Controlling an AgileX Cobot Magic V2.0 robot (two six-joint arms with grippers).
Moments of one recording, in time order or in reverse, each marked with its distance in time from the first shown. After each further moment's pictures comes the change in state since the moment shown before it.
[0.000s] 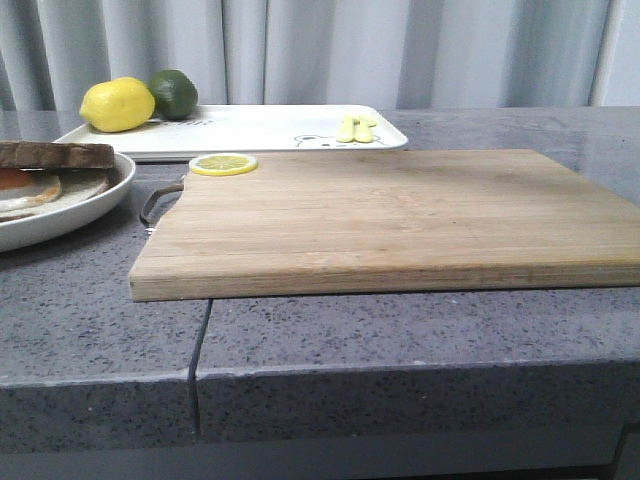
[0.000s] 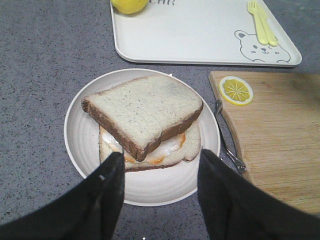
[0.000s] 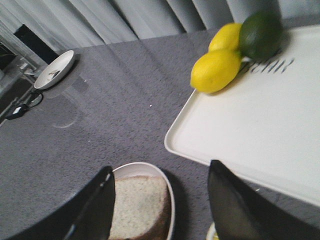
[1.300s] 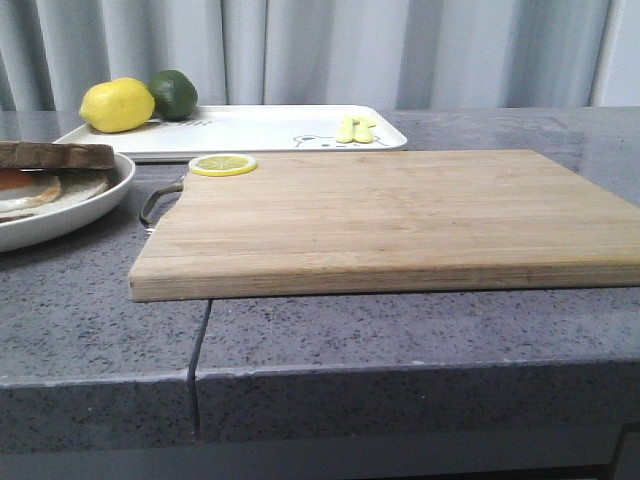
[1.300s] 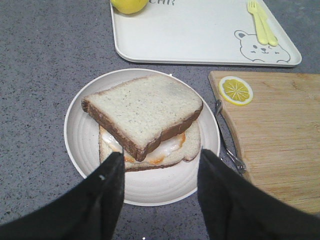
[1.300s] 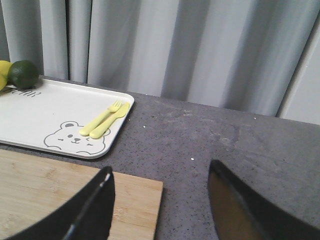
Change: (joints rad) left arm 0.000 0.000 0.000 0.000 0.000 0.000; right arm -0.346 -0.957 0.878 -0.254 -0.393 -0.332
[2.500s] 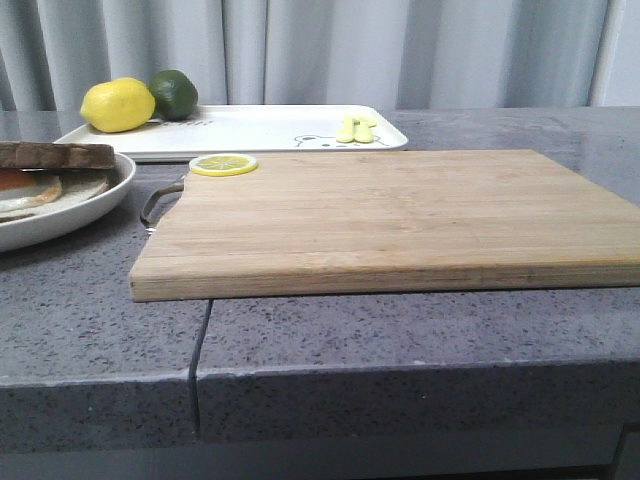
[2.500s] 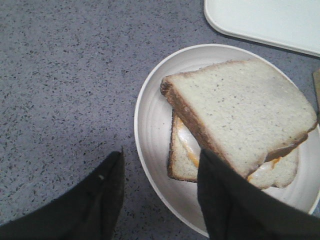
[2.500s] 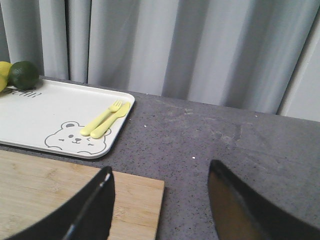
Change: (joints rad) left arm 0.156 0.293 0.000 0.048 -0.074 -0.064; right arm 0.000 0.000 0.001 0.013 -0.002 -0.001
